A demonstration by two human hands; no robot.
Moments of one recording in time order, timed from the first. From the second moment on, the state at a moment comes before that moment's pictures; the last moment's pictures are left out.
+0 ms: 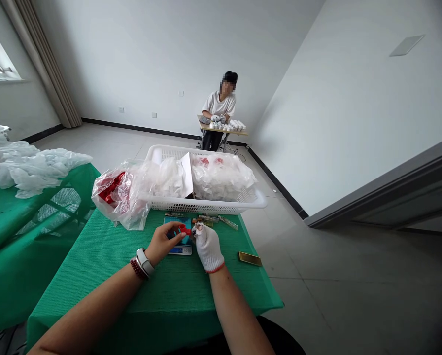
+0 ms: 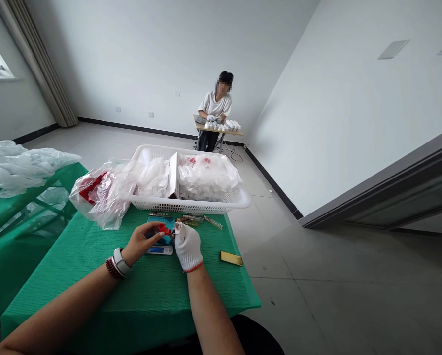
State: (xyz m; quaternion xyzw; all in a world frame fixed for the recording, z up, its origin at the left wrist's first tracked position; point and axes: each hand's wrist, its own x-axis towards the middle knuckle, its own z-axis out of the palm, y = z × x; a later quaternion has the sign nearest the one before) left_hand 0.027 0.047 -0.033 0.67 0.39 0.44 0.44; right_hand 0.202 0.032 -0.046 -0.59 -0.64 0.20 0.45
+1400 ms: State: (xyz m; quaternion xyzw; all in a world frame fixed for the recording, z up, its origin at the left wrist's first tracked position) left_hand 0.028 0.044 -0.027 0.69 0.42 0.44 0.40; right_hand 0.199 0.033 -0.051 -0.60 -0.63 0.23 0.44
